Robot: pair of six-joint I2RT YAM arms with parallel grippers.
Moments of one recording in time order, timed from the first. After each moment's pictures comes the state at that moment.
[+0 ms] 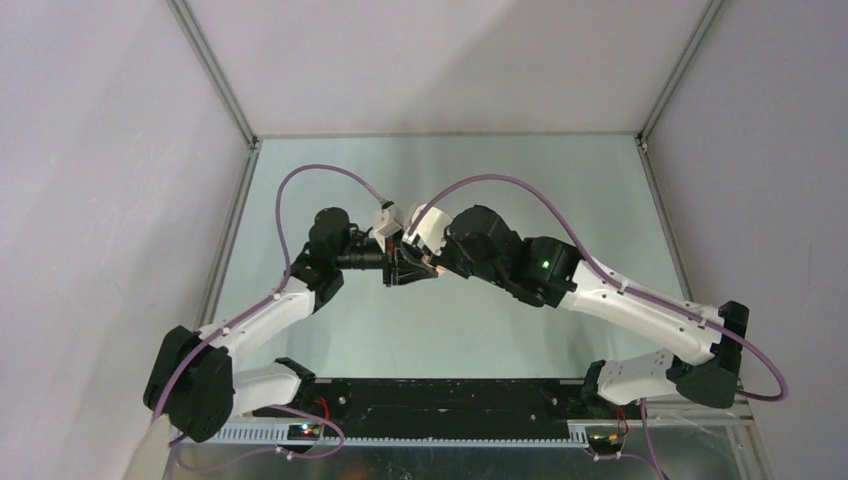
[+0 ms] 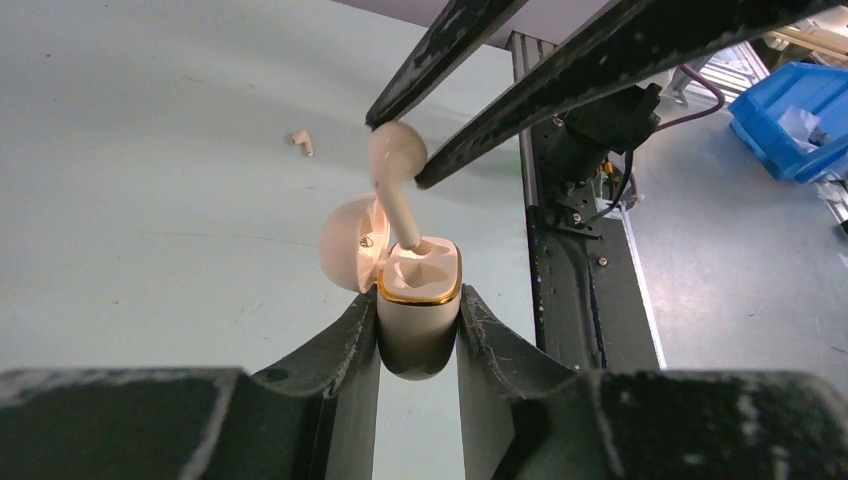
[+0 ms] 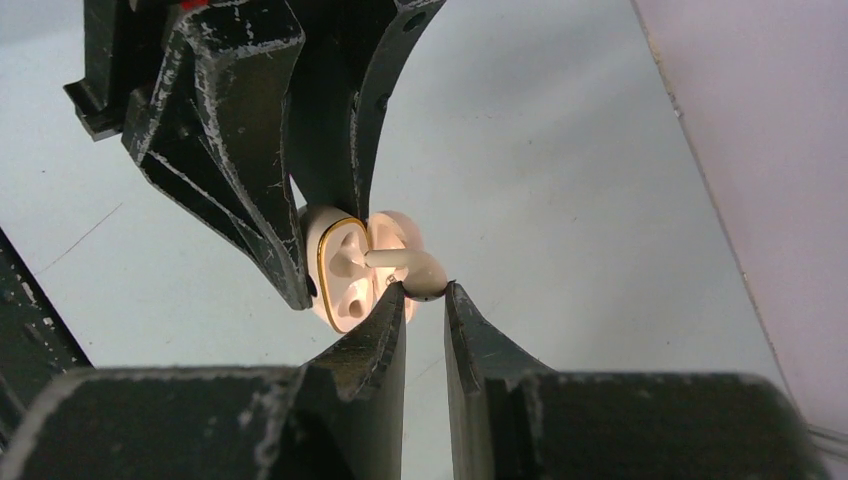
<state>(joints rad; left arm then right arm) -0.50 1.17 0.64 0.37 1.02 -0.11 1.10 1.31 1.36 -0.61 0.27 -0.33</state>
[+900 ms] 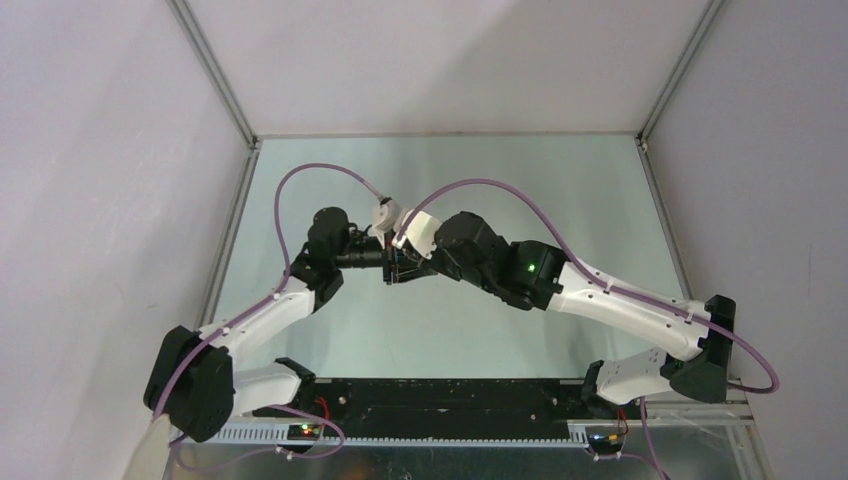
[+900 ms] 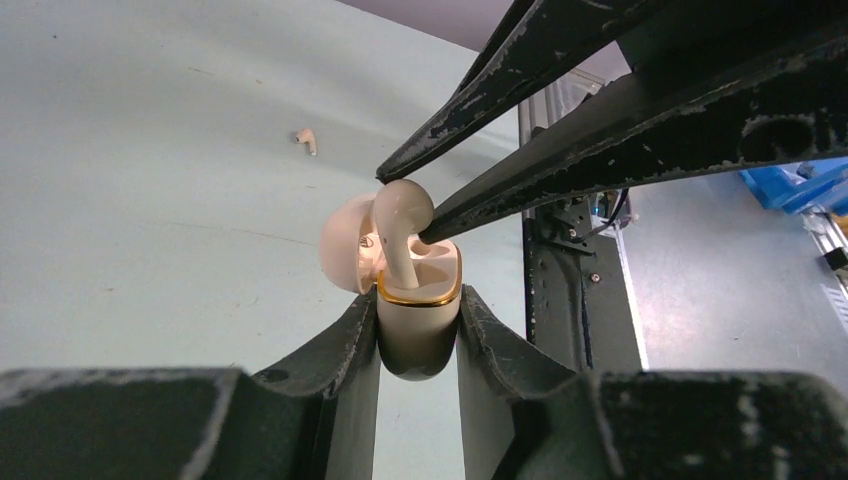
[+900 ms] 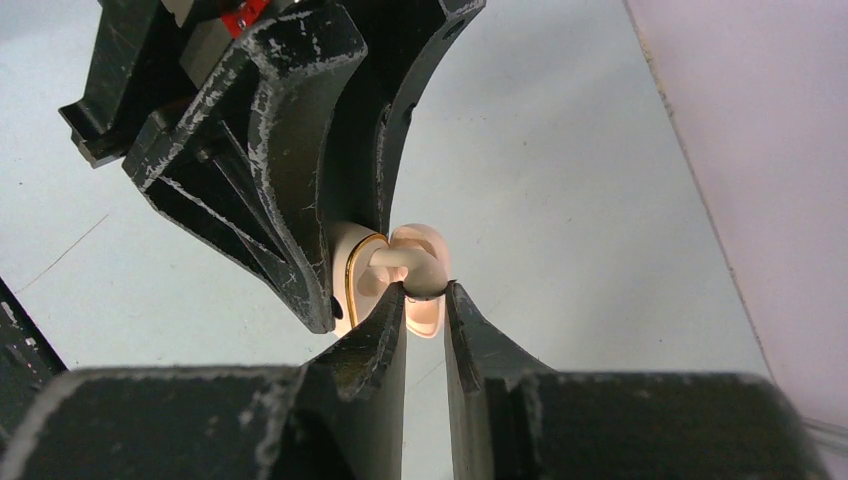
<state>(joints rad) -0.49 1.17 0.64 0.40 1.00 -0.19 1.14 1.36 1.36 -0.57 0.34 -0.32</state>
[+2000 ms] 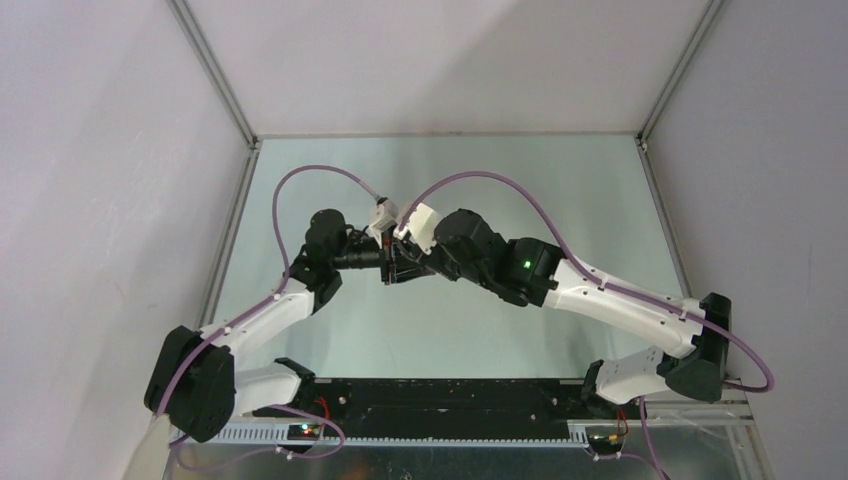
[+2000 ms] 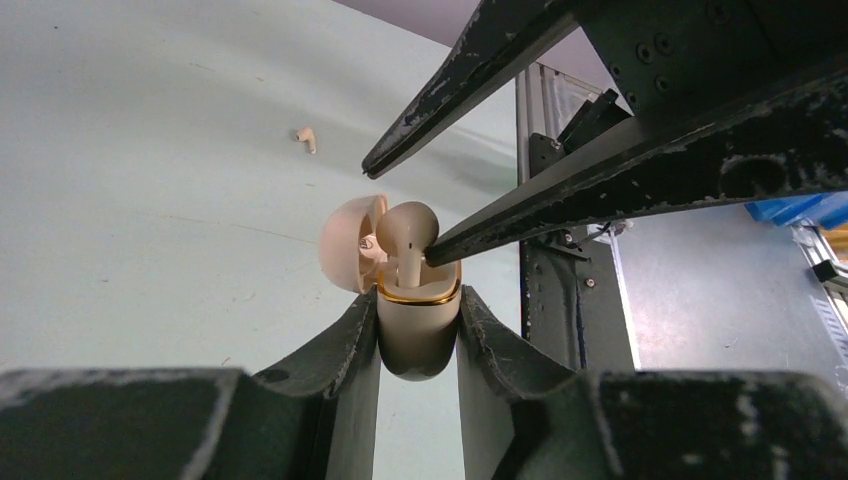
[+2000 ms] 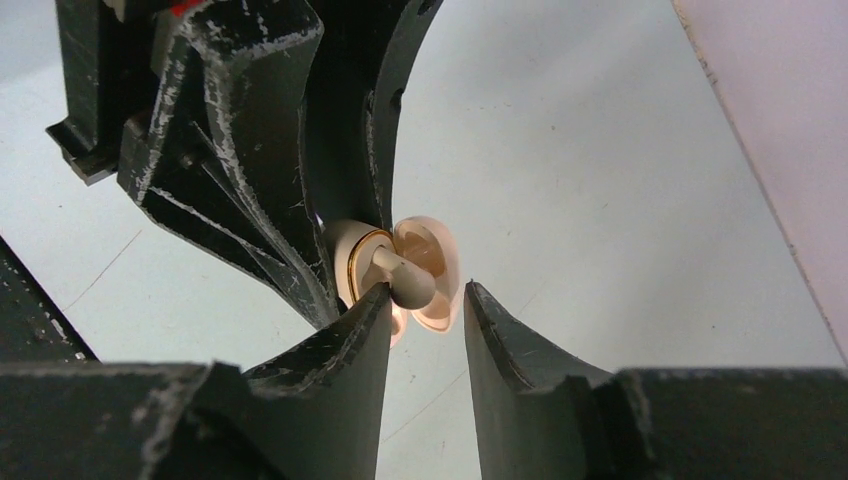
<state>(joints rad) -0.47 1.17 0.62 0.45 1.00 -0.24 1.12 1.39 1.36 -0.57 0.31 -0.22</state>
